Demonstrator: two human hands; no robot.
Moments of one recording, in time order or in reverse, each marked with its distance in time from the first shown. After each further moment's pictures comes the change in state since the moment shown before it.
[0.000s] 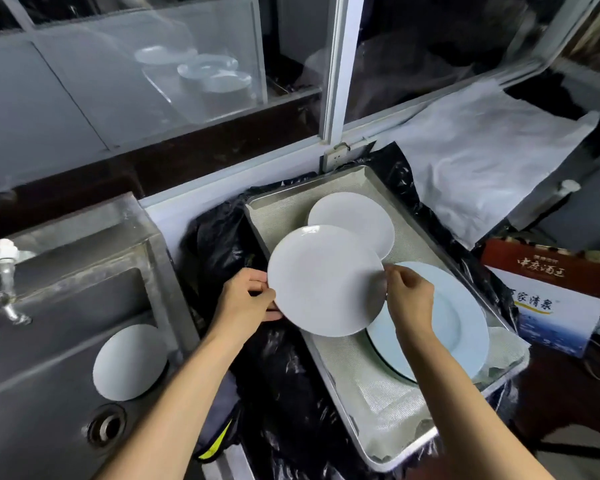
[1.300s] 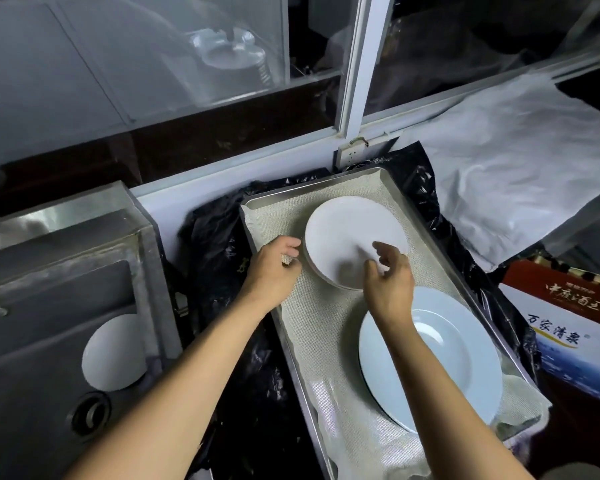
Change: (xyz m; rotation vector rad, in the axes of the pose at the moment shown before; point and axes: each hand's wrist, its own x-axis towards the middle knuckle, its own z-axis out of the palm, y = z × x) left_hand 0.093 0.030 0.071 0.355 -0.015 0.216; right_hand 0.075 -0.012 0.046 -0.212 -0.110 -0.302
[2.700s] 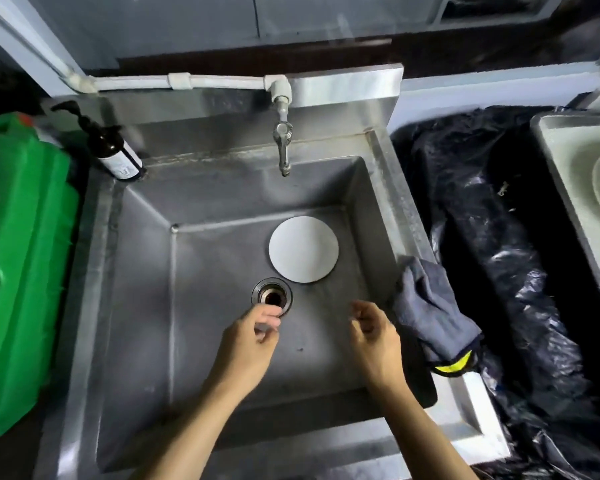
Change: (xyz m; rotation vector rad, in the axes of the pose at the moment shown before) left_hand -0.303 -0.395 -0.313 -0.169 0.208 -0.388; right_hand -0.429 -0.040 0.324 -0.150 -0.494 0.026
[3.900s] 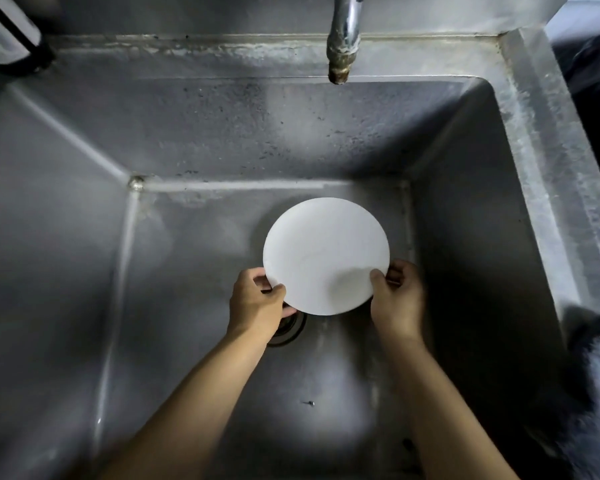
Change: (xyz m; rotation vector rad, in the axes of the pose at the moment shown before) left_hand 0.231 -0.122 0.088 -0.471 0.280 -0.409; right_hand 0.217 0.094 0.152 0.181 0.131 0.138
